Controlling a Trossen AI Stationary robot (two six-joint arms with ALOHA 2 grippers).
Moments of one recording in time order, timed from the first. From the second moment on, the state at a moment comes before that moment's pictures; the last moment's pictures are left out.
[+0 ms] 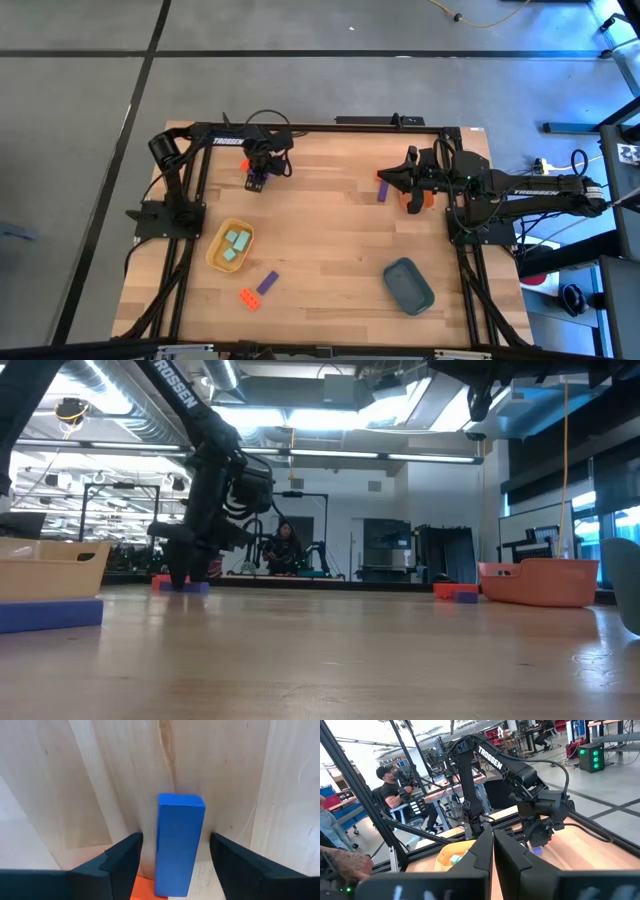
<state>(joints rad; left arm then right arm) 0.61 1.84 1.08 -0.84 -0.09 0.74 -0.10 0.78 0.60 0.19 0.01 0.34</state>
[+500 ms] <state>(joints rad) 0.55 1.82 1.07 -0.85 -0.09 0.61 -0.10 0.78 0.60 0.19 0.01 0.33</state>
